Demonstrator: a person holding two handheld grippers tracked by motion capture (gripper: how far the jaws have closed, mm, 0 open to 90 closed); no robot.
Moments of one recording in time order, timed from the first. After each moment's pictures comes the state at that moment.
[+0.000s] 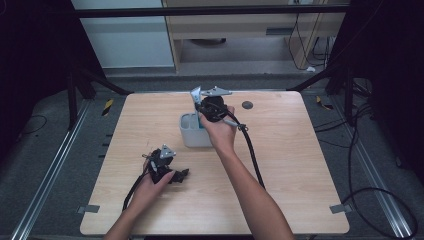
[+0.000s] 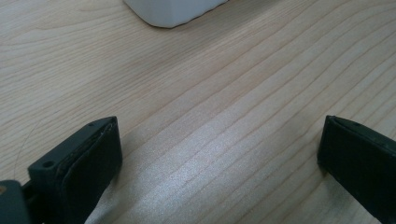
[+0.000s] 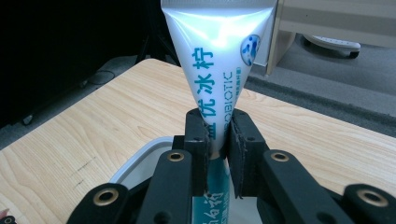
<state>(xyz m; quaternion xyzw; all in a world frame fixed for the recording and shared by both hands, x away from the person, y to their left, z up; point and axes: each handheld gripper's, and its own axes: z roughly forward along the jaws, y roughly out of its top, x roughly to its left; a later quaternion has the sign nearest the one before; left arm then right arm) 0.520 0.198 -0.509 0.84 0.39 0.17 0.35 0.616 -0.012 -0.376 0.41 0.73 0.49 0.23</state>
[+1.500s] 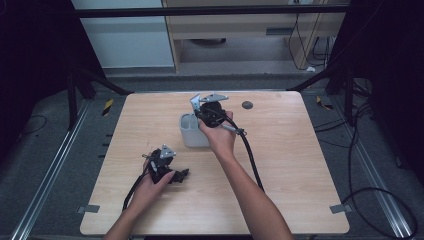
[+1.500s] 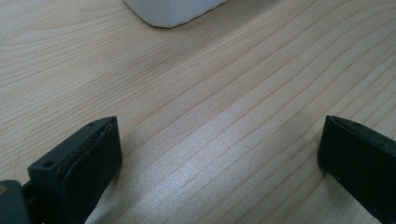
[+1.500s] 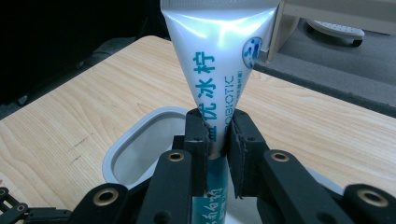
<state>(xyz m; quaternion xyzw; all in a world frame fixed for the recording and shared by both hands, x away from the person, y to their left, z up) 0.520 0.198 -0.509 0.84 0.39 0.17 0.35 0.610 -0.007 -0.391 0.41 0.75 0.46 0.22</state>
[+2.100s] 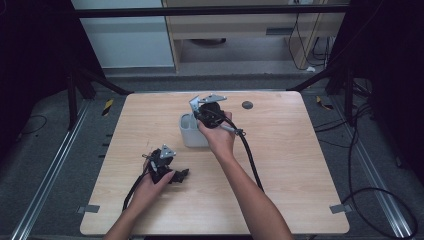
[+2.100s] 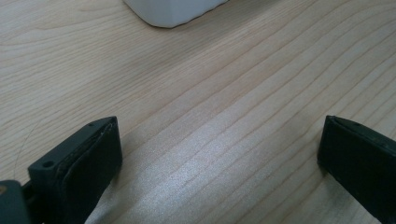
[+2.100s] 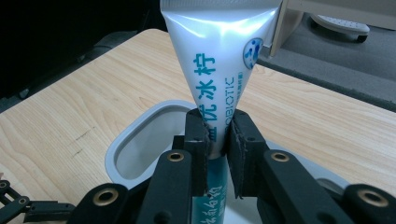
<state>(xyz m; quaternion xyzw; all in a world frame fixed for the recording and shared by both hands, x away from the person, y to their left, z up) 0.520 0.198 -0.509 0.84 0.39 0.17 0.35 0.610 -0.004 -0.394 0.41 0.76 0.45 0.21</state>
